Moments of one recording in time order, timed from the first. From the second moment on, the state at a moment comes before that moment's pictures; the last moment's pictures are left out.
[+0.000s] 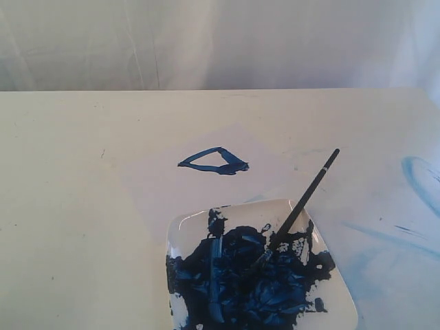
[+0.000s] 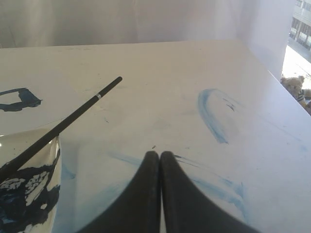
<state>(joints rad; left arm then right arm) 0.10 0.00 0.02 -0.16 0.52 0.15 0.14 0.01 0.00 0.00 0.32 0.00</state>
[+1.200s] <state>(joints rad) 0.04 0.00 0.02 -0.15 0.52 0.15 0.14 0.01 0.00 0.00 0.32 0.00</state>
